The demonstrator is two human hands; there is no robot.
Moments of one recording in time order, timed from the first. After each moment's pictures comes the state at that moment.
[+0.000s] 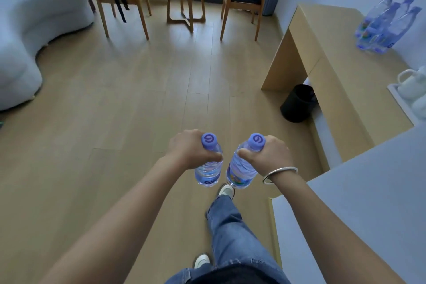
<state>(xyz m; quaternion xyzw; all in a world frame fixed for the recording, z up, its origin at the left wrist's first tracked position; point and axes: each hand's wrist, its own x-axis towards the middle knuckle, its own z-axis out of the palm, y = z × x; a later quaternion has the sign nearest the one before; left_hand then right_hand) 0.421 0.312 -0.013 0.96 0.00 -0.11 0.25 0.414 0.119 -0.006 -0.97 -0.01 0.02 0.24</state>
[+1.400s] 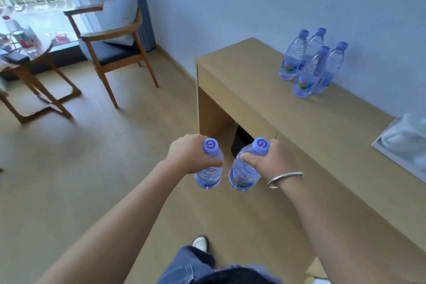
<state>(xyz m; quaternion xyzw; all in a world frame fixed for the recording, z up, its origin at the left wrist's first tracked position) 1.087 0.122 0.014 0.92 -0.32 -0.15 0.19 0.957 -0.028 0.012 -0.88 0.33 -0.12 0.32</state>
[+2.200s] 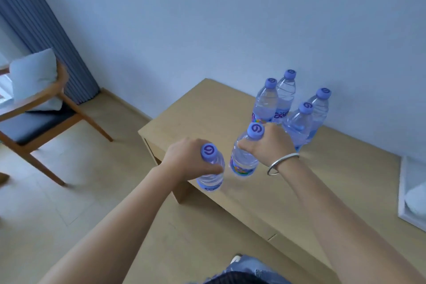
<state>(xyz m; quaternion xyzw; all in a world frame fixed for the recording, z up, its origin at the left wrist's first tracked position) 1.306 -0.147 0.037 0.85 -0.48 -0.16 0.15 1.163 -0.281 0.042 -0.83 0.44 -0.18 0.30</state>
